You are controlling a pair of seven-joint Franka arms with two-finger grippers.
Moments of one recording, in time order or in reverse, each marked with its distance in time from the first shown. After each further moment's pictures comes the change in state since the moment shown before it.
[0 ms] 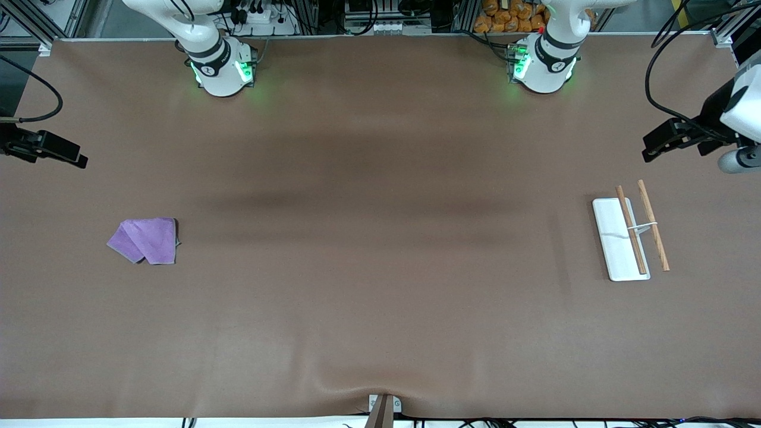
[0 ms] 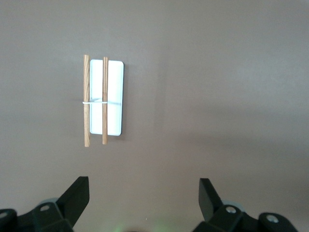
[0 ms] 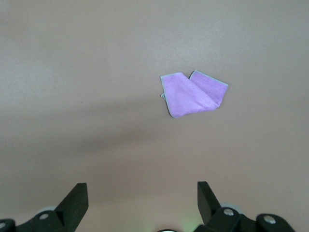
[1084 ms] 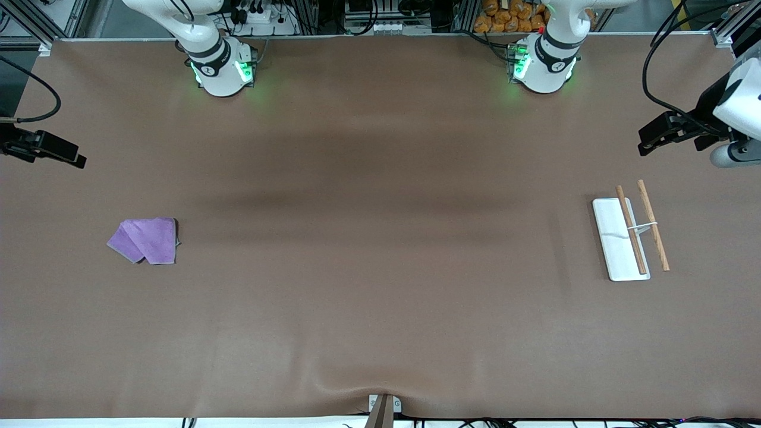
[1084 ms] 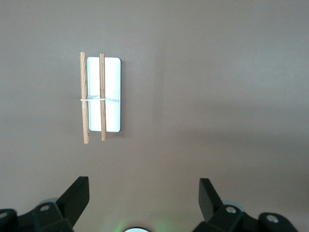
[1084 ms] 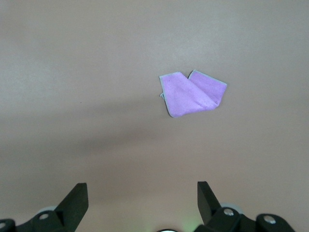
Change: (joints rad) left arm -0.007 -0.001 -0.010 0.011 0.000 -0.023 0.014; right arm -0.005 0.000 -0.001 0.000 0.000 -0.001 0.000
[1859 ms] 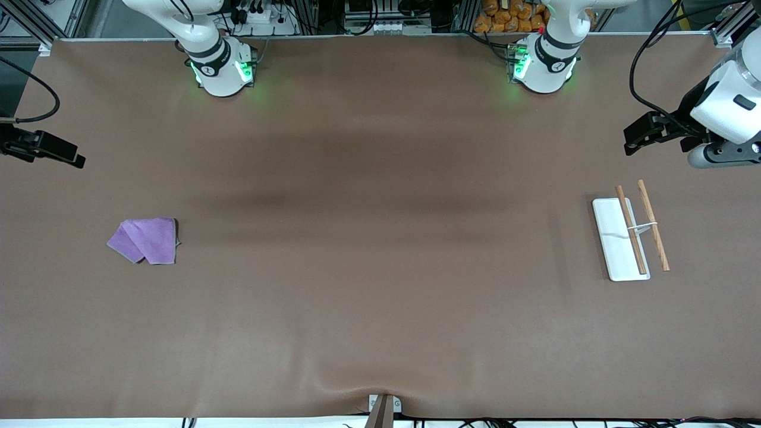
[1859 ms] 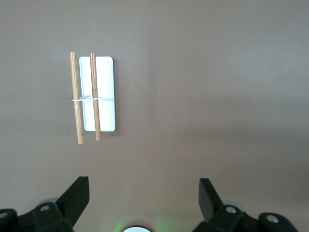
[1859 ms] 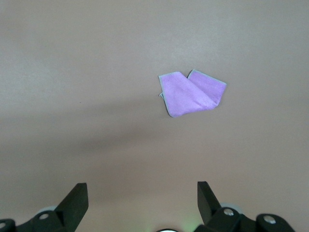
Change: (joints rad) left arm -0.004 0.006 -0.026 -0.001 0.000 -0.001 0.000; right arm -0.002 0.000 -0.001 0.000 0.000 -0.001 0.000
